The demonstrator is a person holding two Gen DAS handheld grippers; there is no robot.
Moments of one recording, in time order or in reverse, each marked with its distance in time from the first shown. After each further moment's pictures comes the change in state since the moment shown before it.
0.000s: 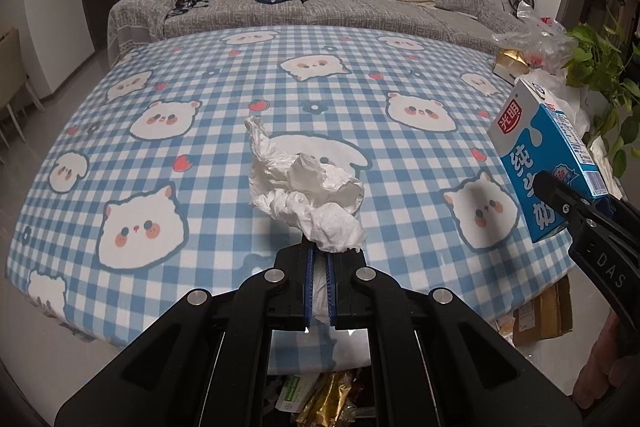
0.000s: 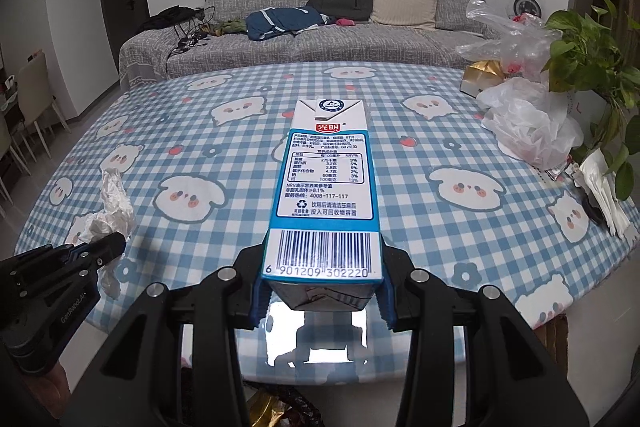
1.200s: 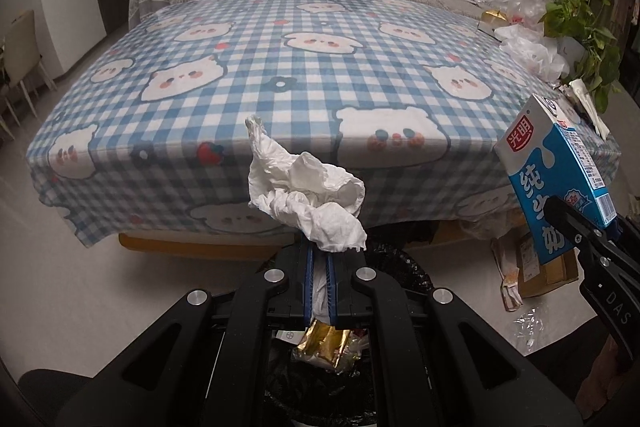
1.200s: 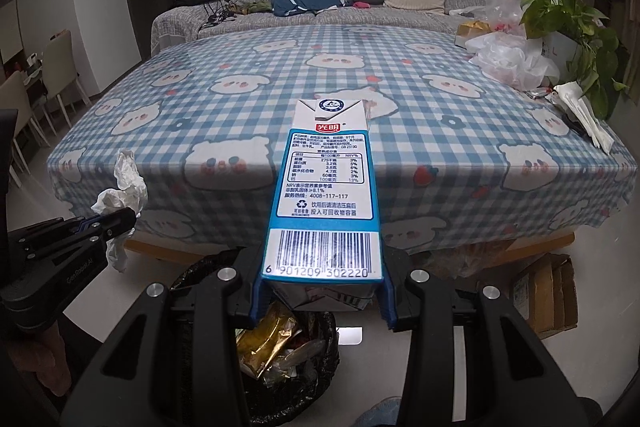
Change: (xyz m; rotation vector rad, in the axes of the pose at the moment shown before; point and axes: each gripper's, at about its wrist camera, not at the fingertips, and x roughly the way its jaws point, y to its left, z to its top) left arm -0.056 0.005 -0.150 -0.019 0.034 0.022; right arm -0.081 0.005 -0.153 -0.033 0.025 0.058
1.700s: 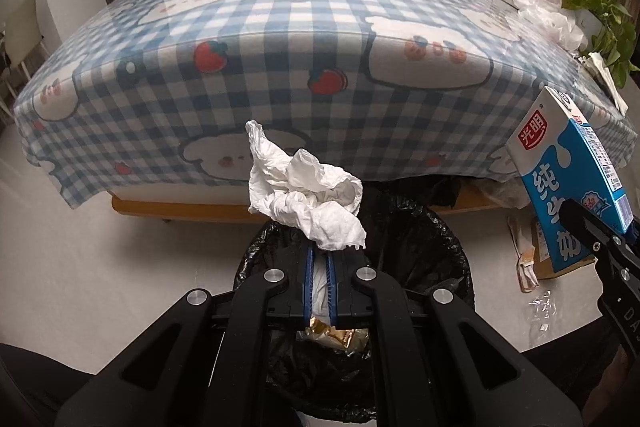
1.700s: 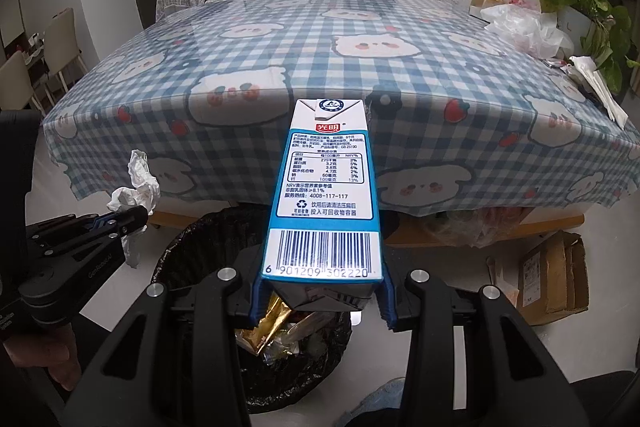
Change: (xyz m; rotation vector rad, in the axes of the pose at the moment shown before) left arm 0.044 0.013 -0.046 -0.013 0.086 0.017; right arm 0.029 0.018 -0.044 -0.030 0.083 -0.001
